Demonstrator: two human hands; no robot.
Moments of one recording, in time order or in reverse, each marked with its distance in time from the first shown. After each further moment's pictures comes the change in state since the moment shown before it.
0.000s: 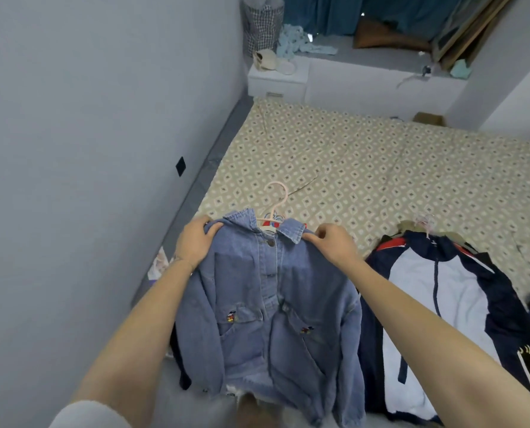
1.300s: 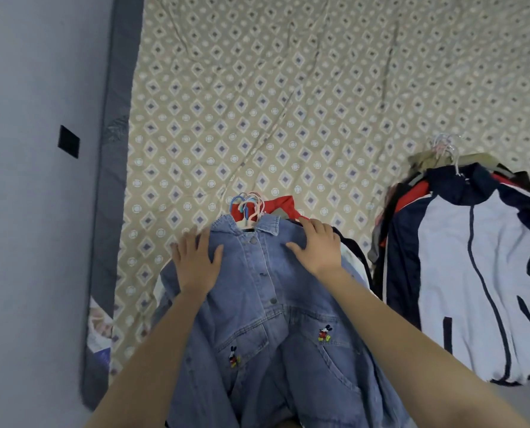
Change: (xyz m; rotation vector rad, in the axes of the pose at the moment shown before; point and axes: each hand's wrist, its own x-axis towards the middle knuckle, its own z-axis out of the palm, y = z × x) left_hand 0.174 -0.128 0.237 0.464 -0.332 0.098; right_hand 0.189 0.105 0.182 -0.209 -0.089 0.345
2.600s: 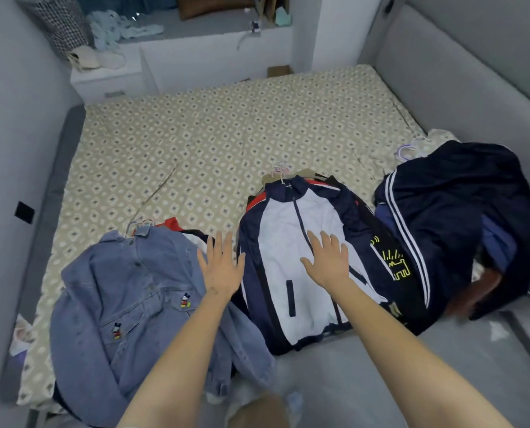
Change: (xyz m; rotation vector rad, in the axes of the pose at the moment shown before) left_hand -0.292 0.440 -0.003 0.045 0.001 0.169; right_hand -0.296 0.391 -0.189 -0.152 0.122 0.115
